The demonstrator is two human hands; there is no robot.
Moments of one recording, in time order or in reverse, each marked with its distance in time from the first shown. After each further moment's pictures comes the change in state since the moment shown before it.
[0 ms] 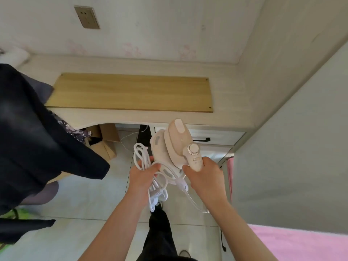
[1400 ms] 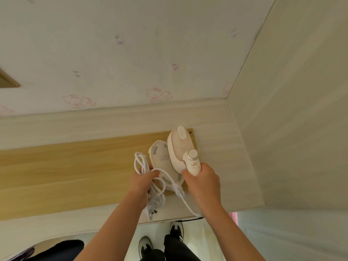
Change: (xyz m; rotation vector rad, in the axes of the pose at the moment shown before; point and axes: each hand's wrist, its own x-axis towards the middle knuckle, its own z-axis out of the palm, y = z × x) left_hand 0.285 0.158 0.211 0.180 -0.065 -0.225; right_hand 0.341 -0.089 -0.027 0.114 0.125 0.210
